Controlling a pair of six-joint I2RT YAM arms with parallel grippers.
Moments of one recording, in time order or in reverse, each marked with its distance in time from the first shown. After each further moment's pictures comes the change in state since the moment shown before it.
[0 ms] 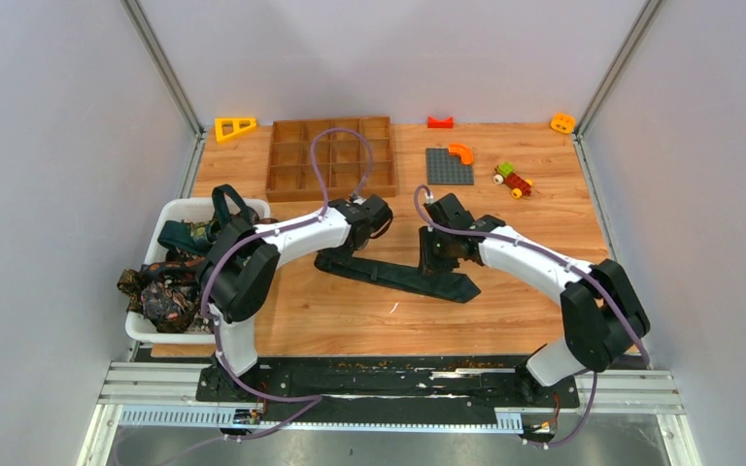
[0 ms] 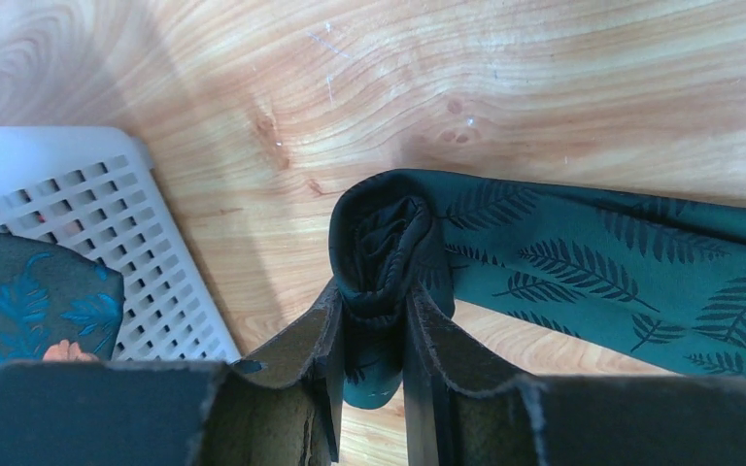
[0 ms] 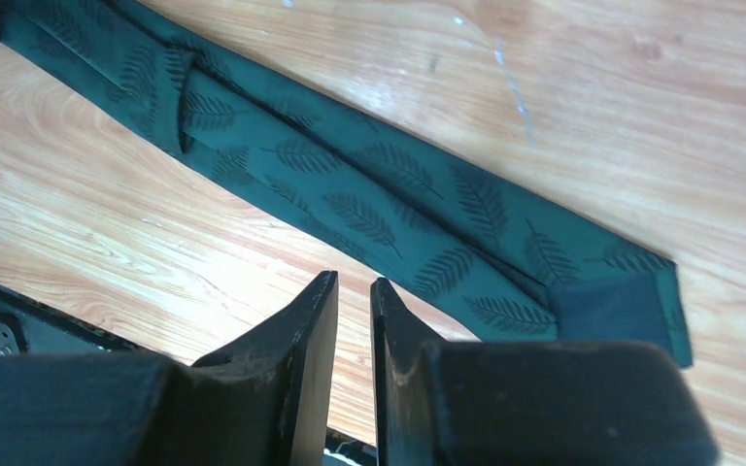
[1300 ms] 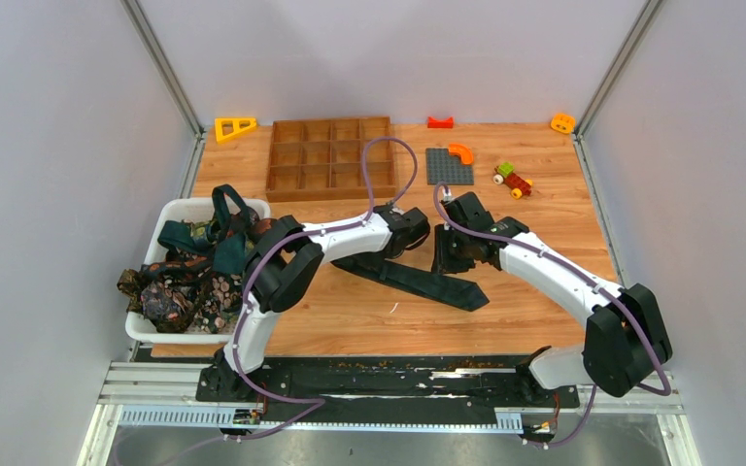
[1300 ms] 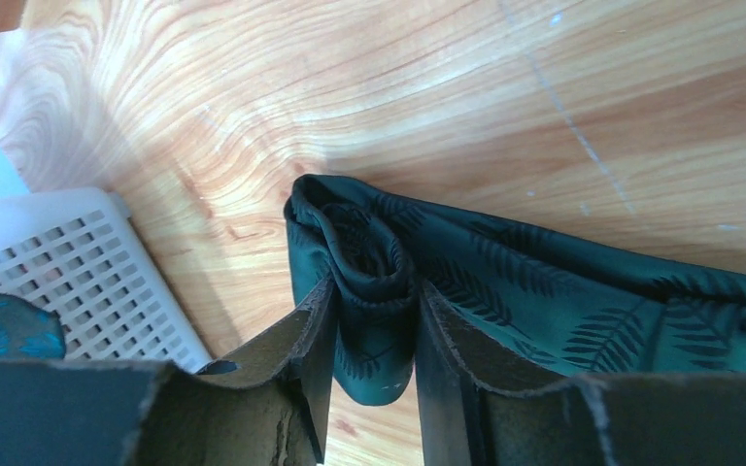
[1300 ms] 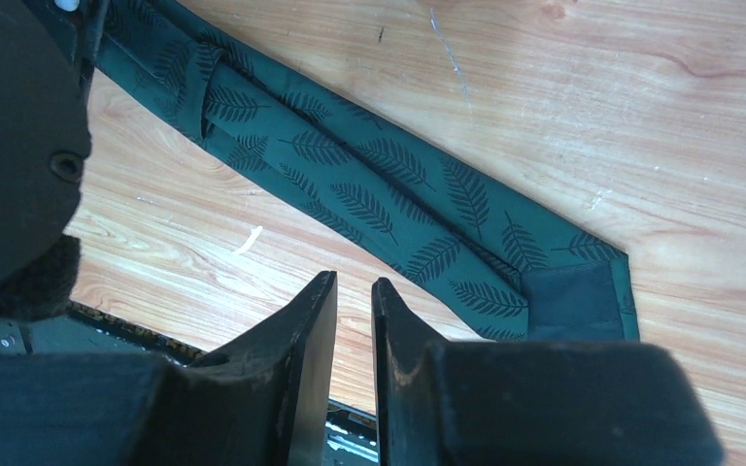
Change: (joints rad) left arm -0.155 0.262 0.262 -0.117 -0.108 -0.039; right arm -0.062 -0.159 -0.040 -0.098 0.022 -0.019
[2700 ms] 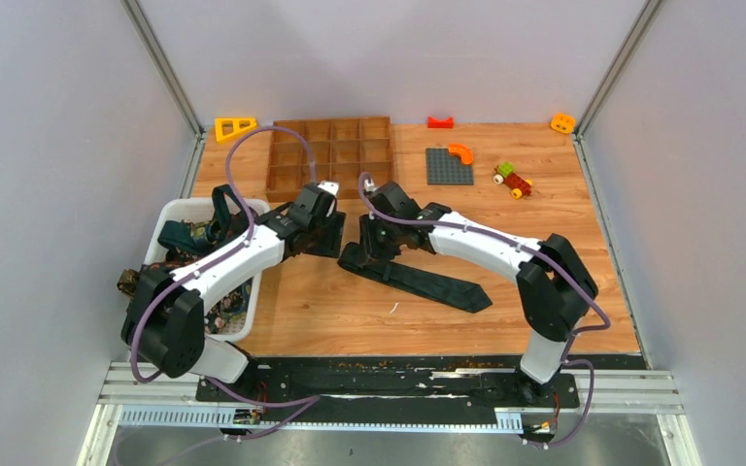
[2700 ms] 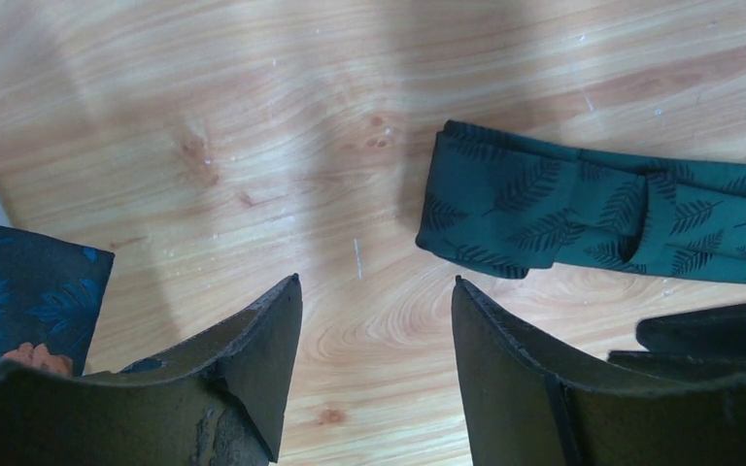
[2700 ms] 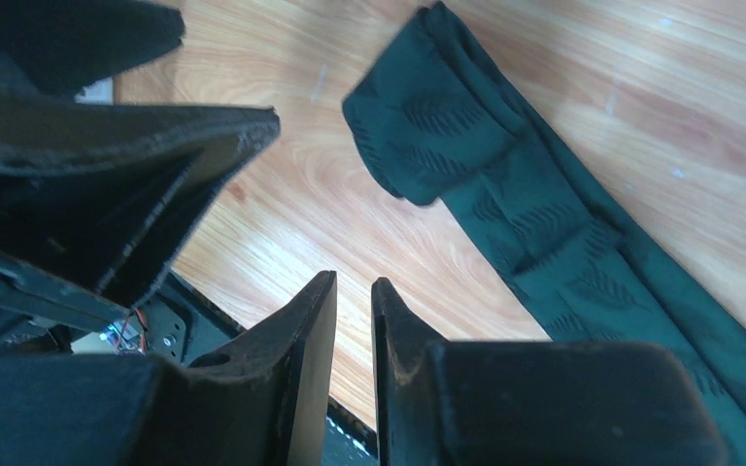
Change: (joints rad) left arm 0.312 -0.666 -0.524 0.418 0.483 0.047; right arm 0.239 0.368 0.328 0.180 -0.106 0.126
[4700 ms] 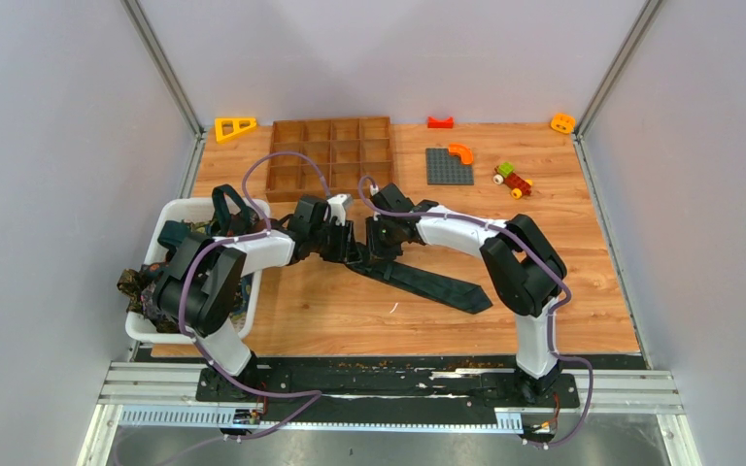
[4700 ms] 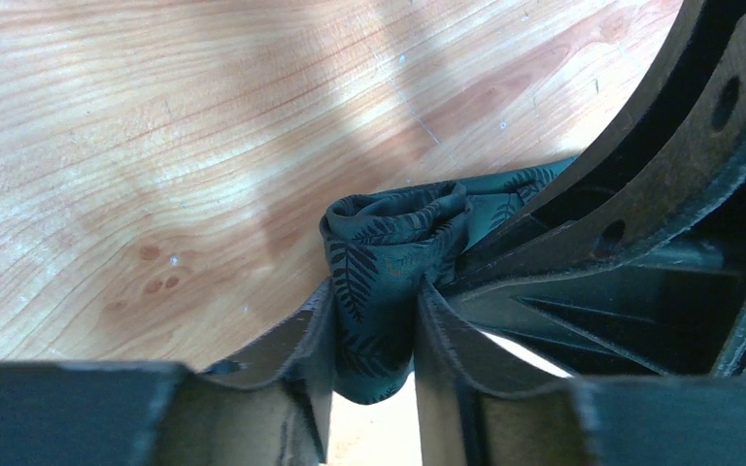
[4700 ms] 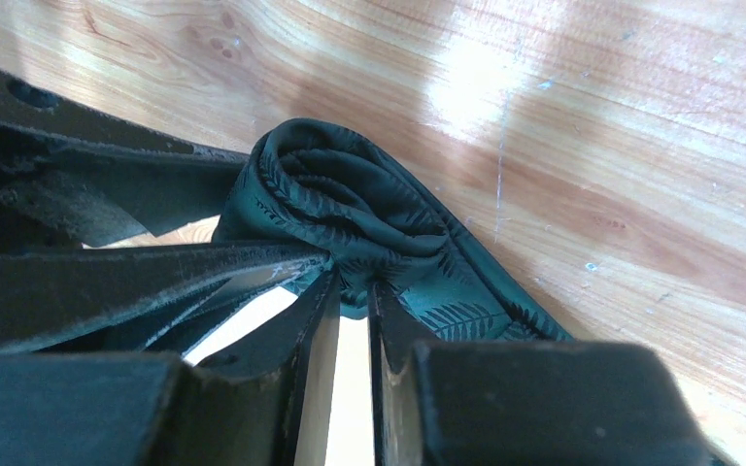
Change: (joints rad) left arm 0.134 0.222 -0.222 0.576 0.583 -0.003; right arm -0.064 0.242 0.068 0.048 -0.035 0.010
